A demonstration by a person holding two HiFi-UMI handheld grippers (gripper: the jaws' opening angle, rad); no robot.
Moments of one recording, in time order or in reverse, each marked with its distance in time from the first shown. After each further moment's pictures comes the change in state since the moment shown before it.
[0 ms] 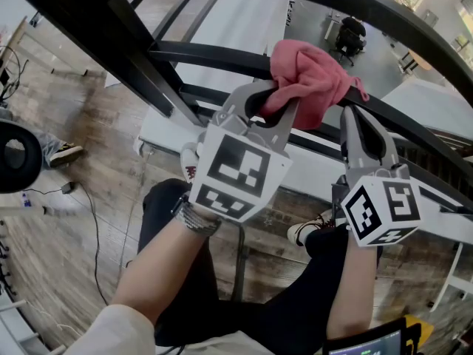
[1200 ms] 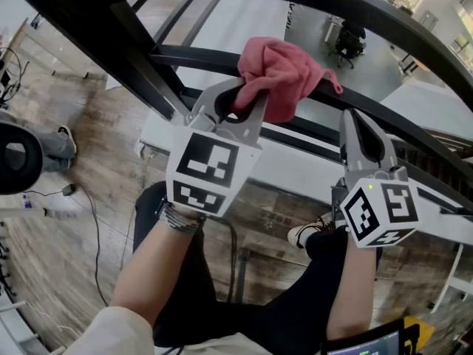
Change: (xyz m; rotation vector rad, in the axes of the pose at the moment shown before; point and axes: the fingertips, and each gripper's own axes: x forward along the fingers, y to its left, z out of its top) left arm -0.020 0.040 -0.014 -0.030 0.033 0.108; right arm -0.001 -0.003 -0.001 -0.004 0.001 -0.004
